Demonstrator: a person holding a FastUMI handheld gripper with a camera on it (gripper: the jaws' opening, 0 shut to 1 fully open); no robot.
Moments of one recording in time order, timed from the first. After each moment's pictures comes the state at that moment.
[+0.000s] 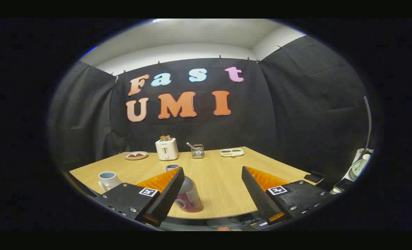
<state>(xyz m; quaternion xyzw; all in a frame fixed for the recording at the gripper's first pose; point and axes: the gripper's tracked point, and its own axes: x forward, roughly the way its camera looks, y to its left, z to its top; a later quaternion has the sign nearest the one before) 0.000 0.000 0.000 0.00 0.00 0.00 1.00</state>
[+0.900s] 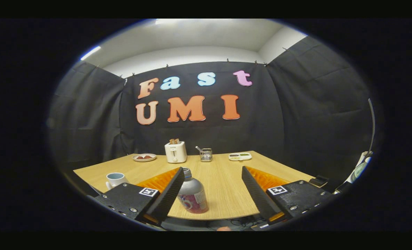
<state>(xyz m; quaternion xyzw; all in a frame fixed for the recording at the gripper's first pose) -0.005 0.010 0.012 -0.01 -0.02 0.03 1.00</state>
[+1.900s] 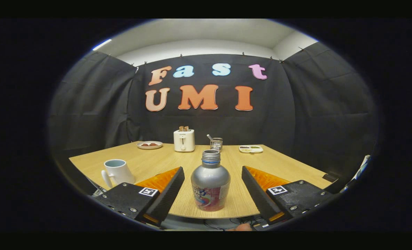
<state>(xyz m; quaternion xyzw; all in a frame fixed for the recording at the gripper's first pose) 0.022 0.057 -0.048 -0.05 0.02 0.06 1.00</state>
